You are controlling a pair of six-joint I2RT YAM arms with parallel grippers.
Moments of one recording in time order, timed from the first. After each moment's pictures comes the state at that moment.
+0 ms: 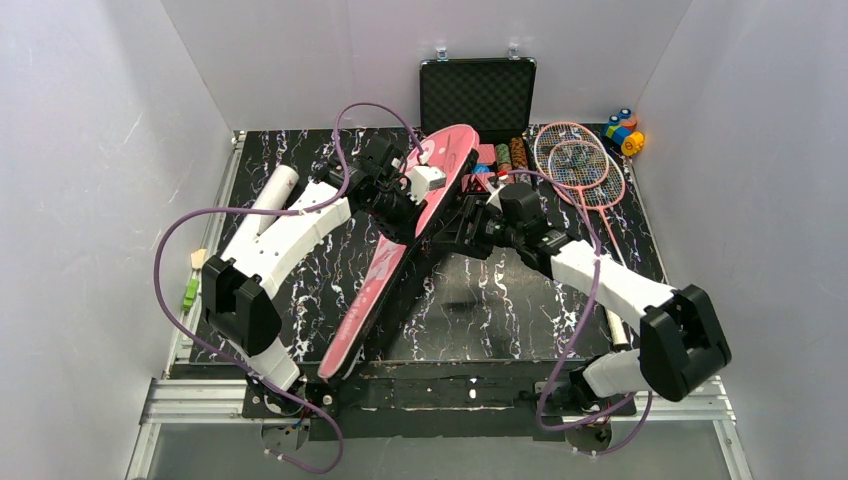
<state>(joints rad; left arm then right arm) -0.60 1.66 1.60 -1.00 0.42 0.26 0.59 1.33 0.89 -0.09 -0.39 0.94</state>
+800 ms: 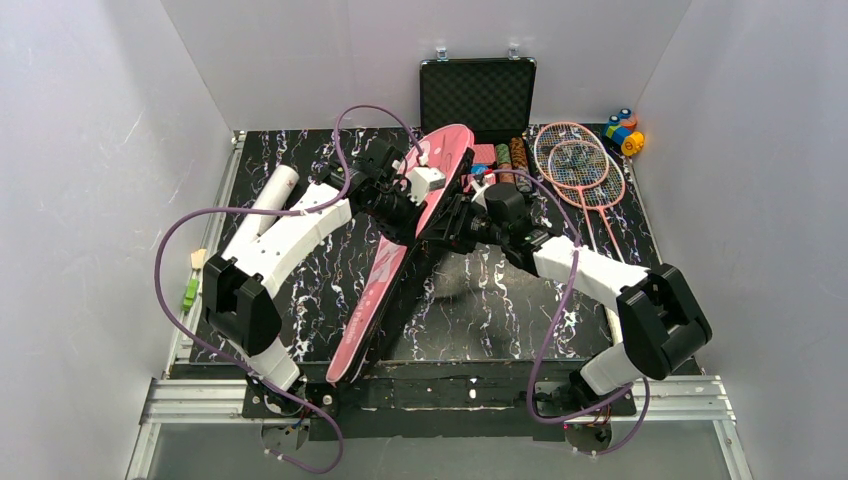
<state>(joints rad) -0.60 1.66 1.58 -0.96 0.42 0.24 0.64 1.48 0.91 0.12 -0.40 1.03</state>
